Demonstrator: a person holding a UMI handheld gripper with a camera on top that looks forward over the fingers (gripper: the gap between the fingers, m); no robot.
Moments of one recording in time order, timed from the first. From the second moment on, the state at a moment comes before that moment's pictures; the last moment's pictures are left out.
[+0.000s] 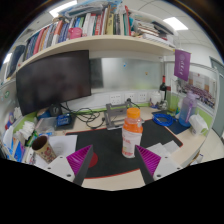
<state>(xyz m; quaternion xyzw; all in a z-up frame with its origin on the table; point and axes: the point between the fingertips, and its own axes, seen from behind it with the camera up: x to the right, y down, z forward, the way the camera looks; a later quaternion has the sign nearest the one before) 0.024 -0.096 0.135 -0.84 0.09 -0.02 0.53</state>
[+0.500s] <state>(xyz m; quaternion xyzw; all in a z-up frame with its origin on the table) 0.106 0.019 0.088 -0.81 0.02 -0.04 0.59</state>
